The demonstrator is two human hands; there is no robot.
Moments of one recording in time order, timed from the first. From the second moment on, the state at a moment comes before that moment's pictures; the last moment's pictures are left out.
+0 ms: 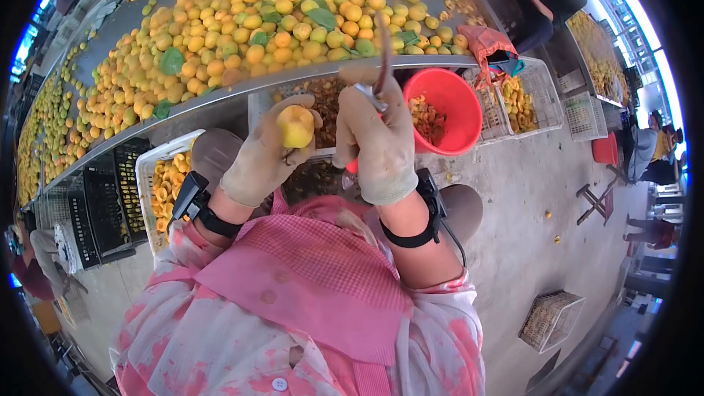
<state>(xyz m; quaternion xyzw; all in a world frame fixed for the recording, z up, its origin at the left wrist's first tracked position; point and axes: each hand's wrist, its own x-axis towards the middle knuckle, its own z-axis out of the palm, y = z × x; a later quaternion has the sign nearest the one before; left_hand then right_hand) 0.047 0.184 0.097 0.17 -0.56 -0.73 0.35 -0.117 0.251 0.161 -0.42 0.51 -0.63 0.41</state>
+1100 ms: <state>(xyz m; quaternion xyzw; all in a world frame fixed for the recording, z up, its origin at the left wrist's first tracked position) 0.046 0.188 0.110 0.13 -0.73 -0.52 0.42 -0.089 0.258 0.121 -0.35 0.41 -0.60 0.58</state>
